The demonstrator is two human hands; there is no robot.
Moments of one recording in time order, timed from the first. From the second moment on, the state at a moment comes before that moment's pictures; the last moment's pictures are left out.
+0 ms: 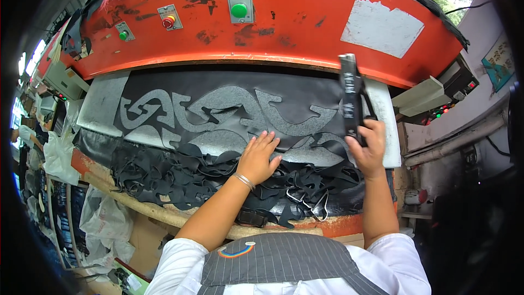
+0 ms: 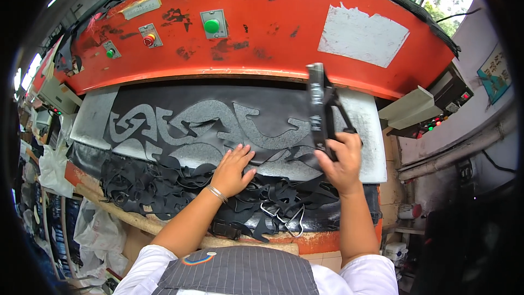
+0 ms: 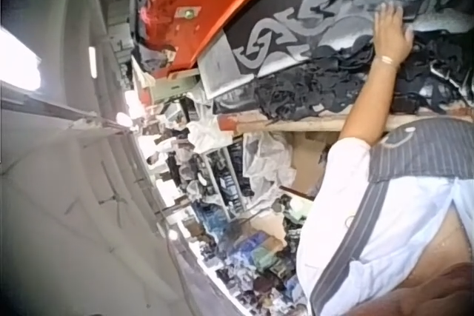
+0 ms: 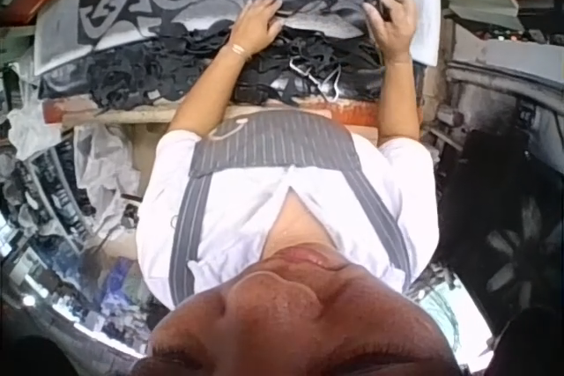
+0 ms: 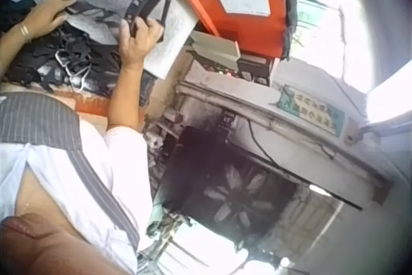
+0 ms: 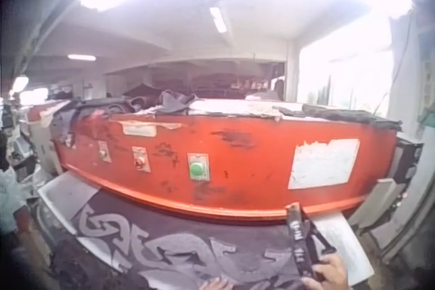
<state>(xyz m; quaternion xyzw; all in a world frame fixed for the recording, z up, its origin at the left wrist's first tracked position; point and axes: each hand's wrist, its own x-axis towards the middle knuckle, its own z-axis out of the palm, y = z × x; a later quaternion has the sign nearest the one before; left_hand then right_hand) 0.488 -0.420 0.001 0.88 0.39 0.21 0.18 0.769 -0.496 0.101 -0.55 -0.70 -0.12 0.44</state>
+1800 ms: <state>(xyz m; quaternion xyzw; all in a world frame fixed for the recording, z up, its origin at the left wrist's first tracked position) -0.344 -0.180 0.023 0.32 0.89 0.04 0.33 0.519 -0.570 0.058 -0.80 -0.59 0.05 0.15</state>
